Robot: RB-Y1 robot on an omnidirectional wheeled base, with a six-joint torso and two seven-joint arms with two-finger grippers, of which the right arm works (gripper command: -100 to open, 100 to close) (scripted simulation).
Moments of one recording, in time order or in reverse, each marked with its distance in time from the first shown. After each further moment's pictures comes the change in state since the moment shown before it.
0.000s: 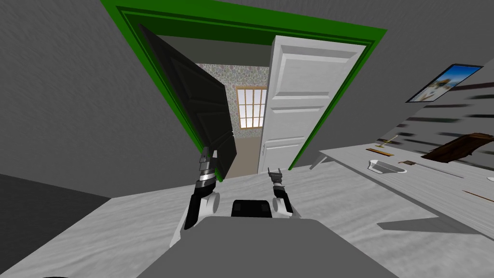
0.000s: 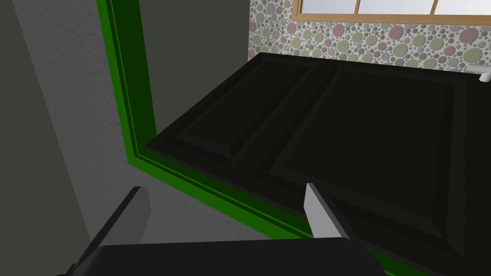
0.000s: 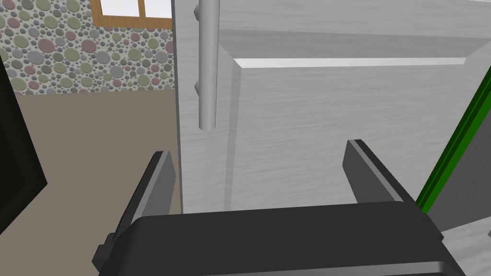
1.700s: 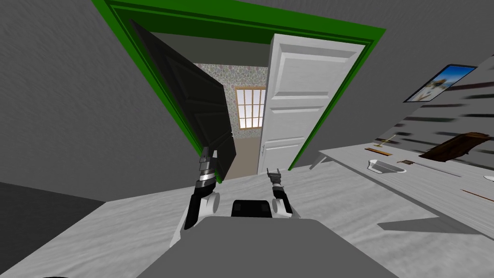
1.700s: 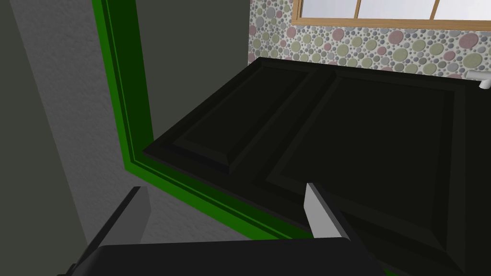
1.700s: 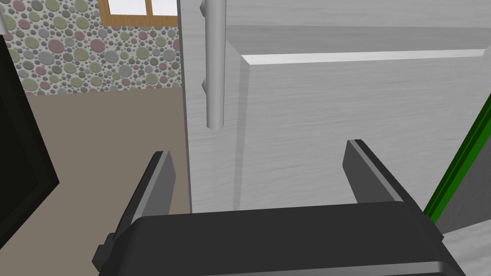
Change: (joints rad) arm 0.002 -0.003 0.027 0.008 0.002 0.004 -0.028
